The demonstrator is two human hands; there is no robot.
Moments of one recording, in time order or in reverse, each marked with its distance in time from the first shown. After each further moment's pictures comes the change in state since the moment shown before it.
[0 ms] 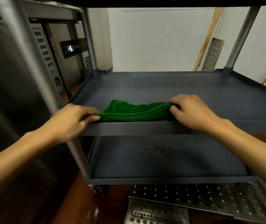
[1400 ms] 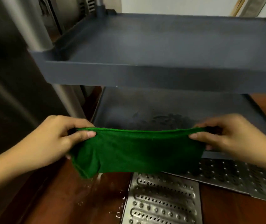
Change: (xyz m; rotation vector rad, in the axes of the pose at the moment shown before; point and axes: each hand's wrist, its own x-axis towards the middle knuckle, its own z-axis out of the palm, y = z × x) left_hand -0.101 -0.029 0.121 -0.546 -0.128 -0.178; right_hand -0.100 0.015 0.111 0.567 -0.355 0.040
